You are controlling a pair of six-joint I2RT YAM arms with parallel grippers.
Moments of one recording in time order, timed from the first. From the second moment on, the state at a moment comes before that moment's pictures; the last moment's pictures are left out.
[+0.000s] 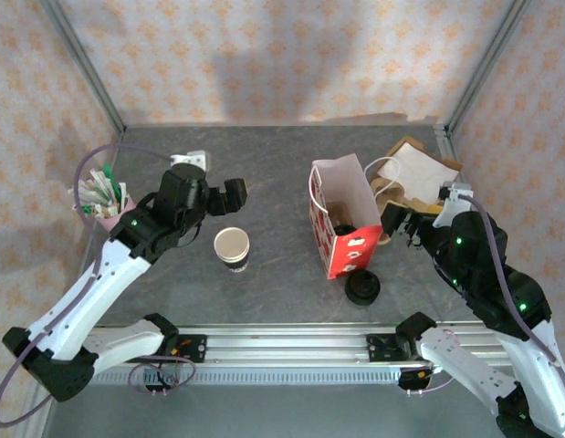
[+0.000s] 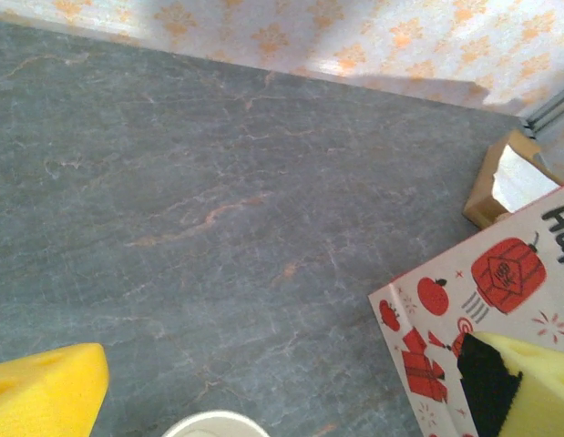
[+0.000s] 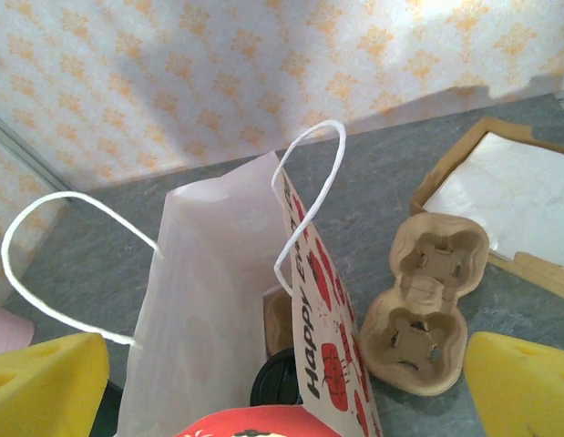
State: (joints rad) left arm -0.53 1.08 1.21 -0.73 -0.24 -0.54; right arm 0.55 0.64 1.22 -0.97 0.27 0.46
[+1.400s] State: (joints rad) left arm 0.12 1.43 1.69 -1.20 -0.45 -0.43; right arm 0.40 1.07 1.51 -1.05 -0.05 0.45
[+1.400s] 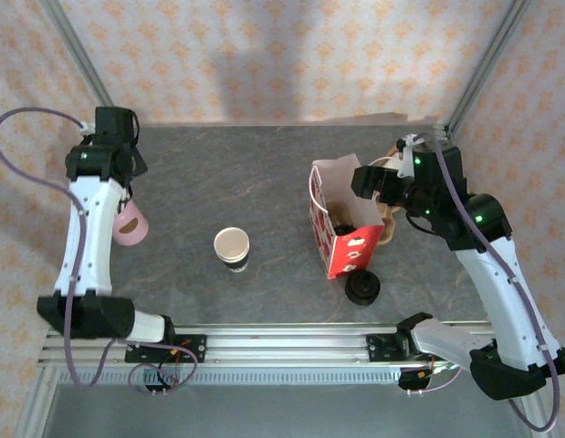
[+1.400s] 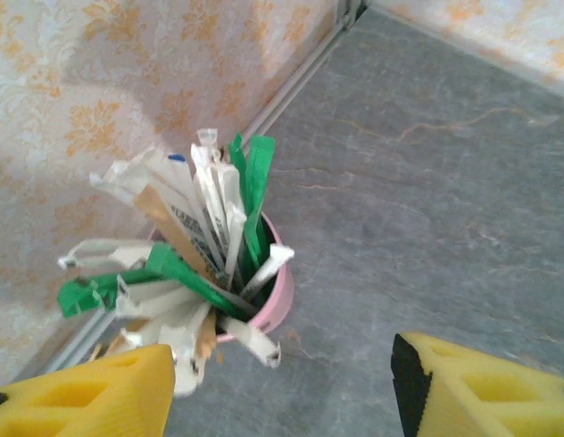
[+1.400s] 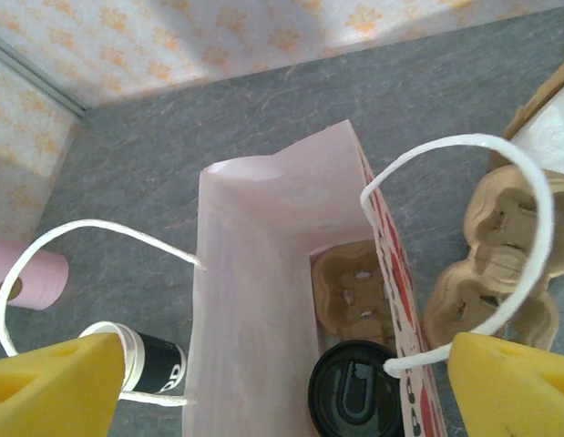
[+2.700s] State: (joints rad) left arm 0.25 1.84 1.94 -1.33 -0.43 -0.30; right arm 0.38 1.09 1.44 -1.01 -0.07 0.40
